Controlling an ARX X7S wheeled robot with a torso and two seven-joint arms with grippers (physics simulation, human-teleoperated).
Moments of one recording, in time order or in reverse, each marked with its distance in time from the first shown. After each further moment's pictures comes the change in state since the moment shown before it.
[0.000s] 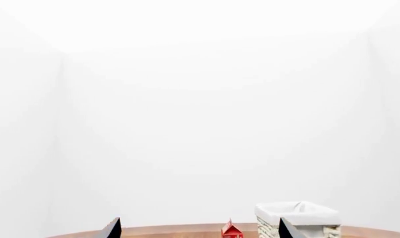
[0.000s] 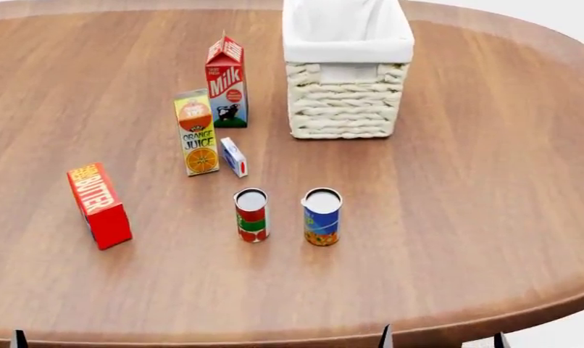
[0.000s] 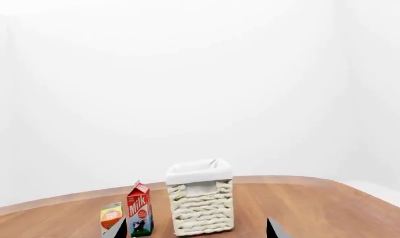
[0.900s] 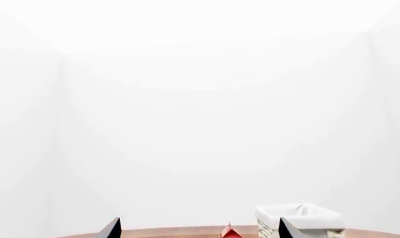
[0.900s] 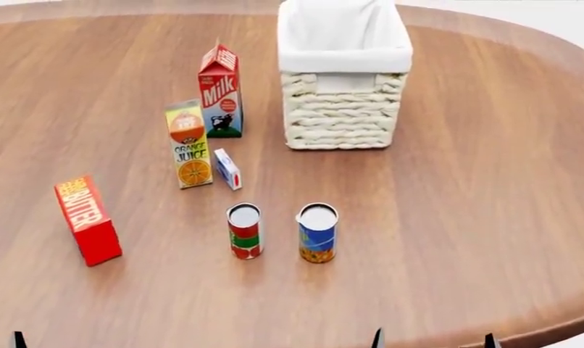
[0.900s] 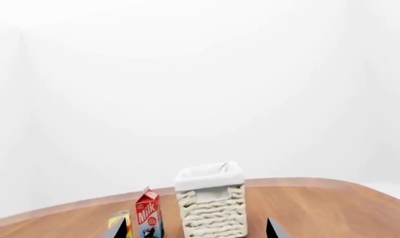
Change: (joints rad) left arm 0.001 -0.023 0.018 0.000 0.002 0.005 -0.032; right arm -0.008 0.029 -0.029 0.003 0.046 -0.042 -0.008
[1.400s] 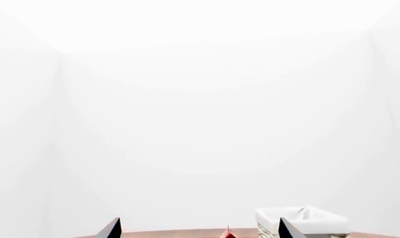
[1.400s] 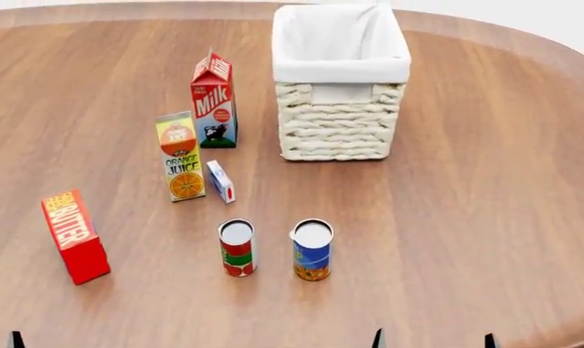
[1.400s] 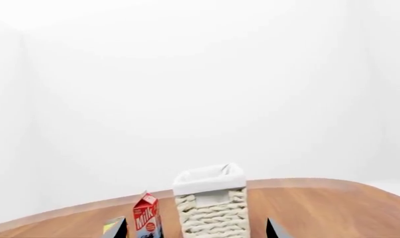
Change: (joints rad) left arm 0.002 -0.010 0.009 0.014 0.003 -0.008 -0.016; right arm 0.000 0.013 -0.009 0.001 0.024 -0.010 0.004
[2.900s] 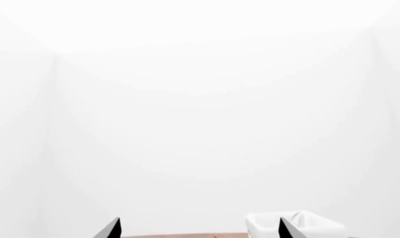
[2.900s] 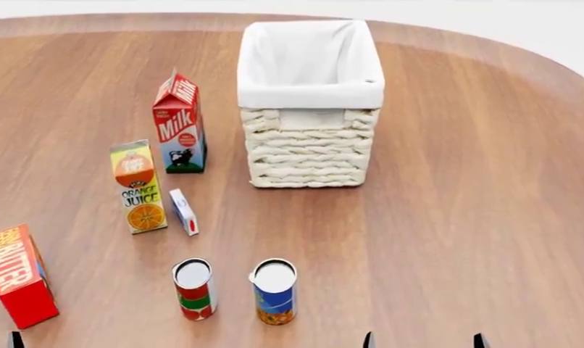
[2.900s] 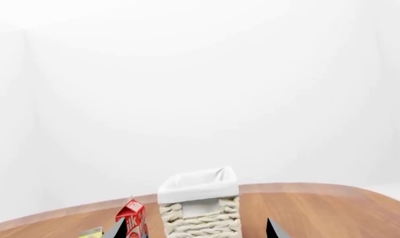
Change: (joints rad) left arm -0.005 -0.031 0.025 -0.002 0.003 0.003 -0.042; right arm 0.004 0.034 -0.038 0.011 0.007 -0.022 0.013
